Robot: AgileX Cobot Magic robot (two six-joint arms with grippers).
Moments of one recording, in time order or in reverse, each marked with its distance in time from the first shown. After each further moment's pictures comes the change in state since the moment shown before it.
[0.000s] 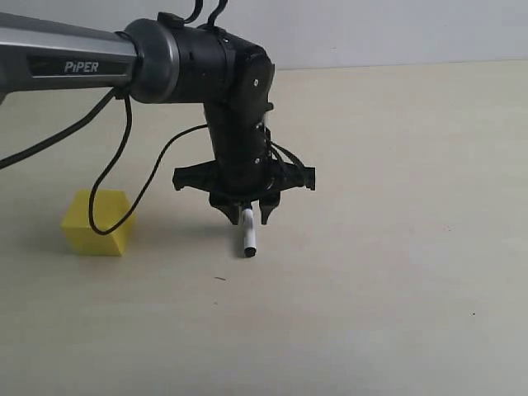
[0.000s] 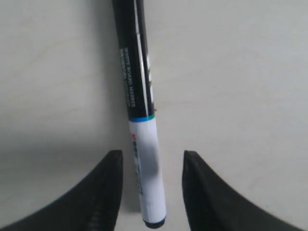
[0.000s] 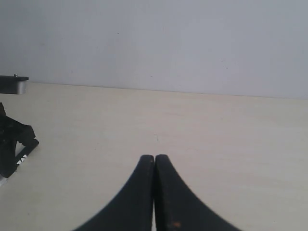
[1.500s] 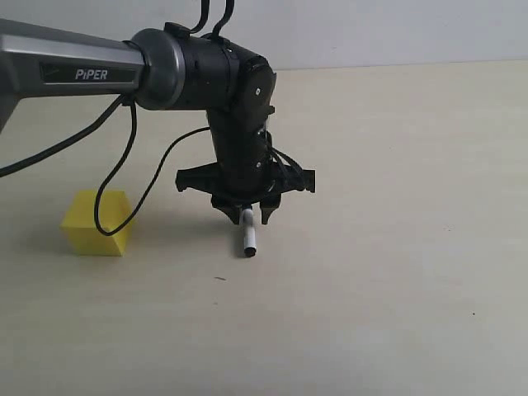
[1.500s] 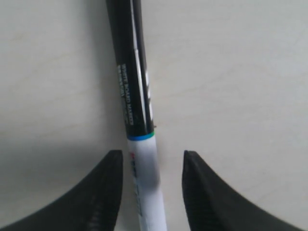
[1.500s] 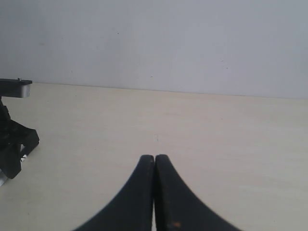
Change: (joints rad) left arm 0.000 0.020 -0.001 0.015 -0.033 -0.002; right arm 0.000 0.000 0.000 0.000 0.000 0.000
